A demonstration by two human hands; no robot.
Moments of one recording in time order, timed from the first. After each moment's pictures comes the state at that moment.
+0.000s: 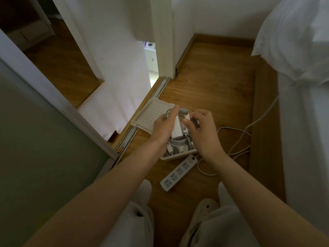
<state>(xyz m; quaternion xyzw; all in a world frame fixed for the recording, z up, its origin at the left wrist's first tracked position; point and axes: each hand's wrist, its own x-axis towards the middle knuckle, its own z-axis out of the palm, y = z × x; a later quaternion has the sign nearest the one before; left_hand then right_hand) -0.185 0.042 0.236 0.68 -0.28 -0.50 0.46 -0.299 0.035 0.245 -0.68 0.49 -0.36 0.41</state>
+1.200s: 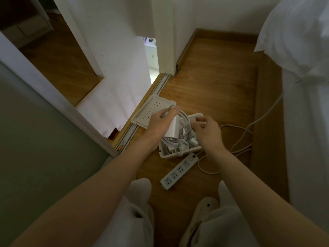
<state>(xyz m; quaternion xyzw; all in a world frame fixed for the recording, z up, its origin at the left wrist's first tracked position) -0.167 0.040 0.234 0.67 -0.38 -0.47 0.44 -0.298 0.019 0.230 -0.54 0.62 -0.29 0.49</state>
